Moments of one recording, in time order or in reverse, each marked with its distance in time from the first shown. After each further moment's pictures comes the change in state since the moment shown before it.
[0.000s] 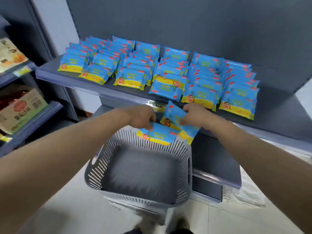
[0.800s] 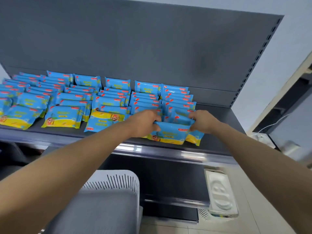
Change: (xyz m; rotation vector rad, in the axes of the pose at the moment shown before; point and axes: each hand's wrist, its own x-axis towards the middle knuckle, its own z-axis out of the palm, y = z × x) left_hand 0.143 0.154 -0.075 -0.191 0.273 0.230; right_hand 0.004 0.217 -0.128 -0.184 0.204 0.106
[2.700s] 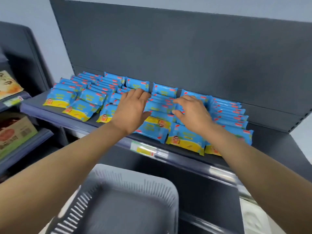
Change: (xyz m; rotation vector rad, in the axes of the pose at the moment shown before) left_hand -0.103 -0.121 -0.064 0.480 0.629 -0.225; right_hand 0.036 -0.210 -0.003 0.000 0.397 -0.435
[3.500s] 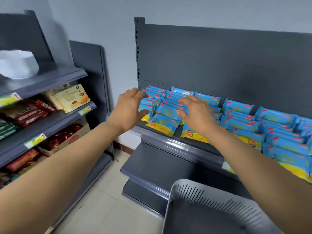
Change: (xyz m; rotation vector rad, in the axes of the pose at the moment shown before) left_hand -0.087 -0.305 -0.107 -0.102 0.011 -0.171; right_hand 0.126 -0.285 0.059 0.077 0.061 -0.037
